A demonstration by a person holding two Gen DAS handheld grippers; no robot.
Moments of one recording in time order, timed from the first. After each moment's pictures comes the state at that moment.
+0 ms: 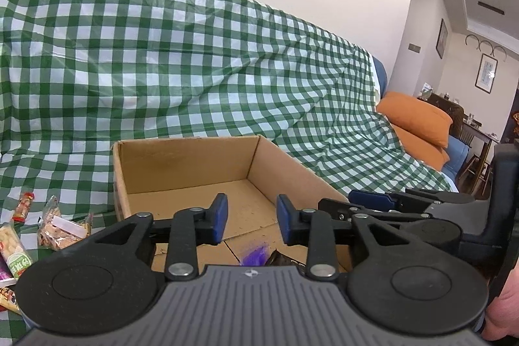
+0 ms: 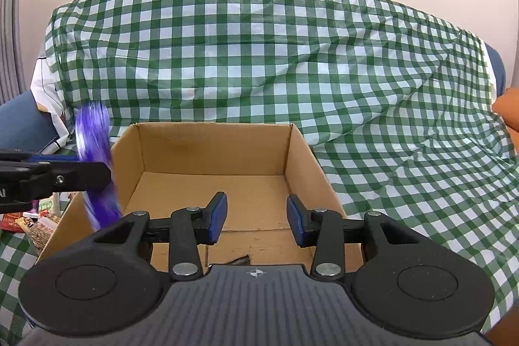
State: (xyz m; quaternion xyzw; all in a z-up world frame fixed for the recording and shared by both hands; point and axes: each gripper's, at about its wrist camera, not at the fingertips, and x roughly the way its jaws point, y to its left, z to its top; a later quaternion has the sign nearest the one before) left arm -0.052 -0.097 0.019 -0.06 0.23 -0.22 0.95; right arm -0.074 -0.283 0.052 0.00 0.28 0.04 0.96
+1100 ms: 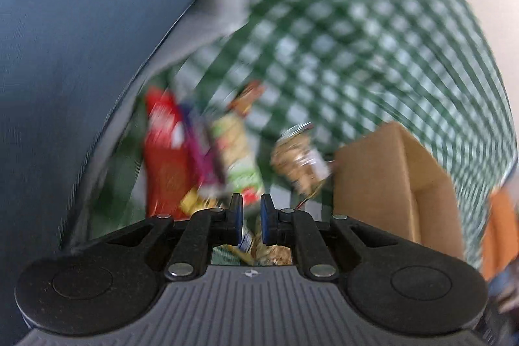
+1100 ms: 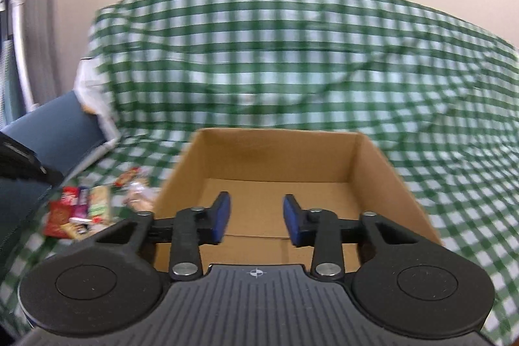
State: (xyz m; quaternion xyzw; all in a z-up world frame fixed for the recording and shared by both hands) left arm -0.014 0.164 -0.036 -0.31 0.44 0.05 0.84; right arm -0.088 -0.210 0.054 0.02 0.26 0.14 0.95
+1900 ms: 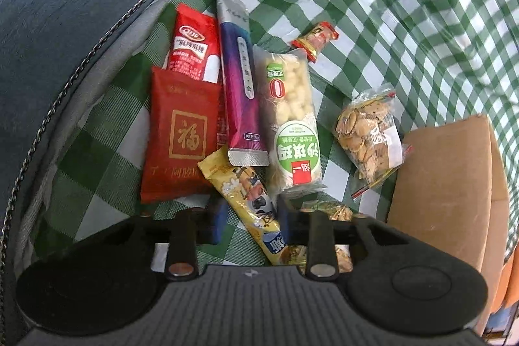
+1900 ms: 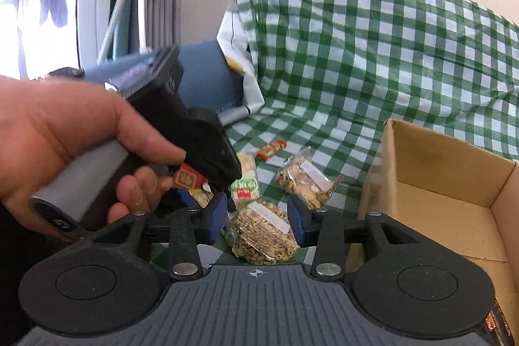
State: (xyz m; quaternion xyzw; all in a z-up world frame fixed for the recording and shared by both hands) left arm 0.023 0.151 -0.094 -0.32 0.54 0.12 0.77; right arm -0.101 -0.047 0.016 -0.07 0.28 0.29 0.91
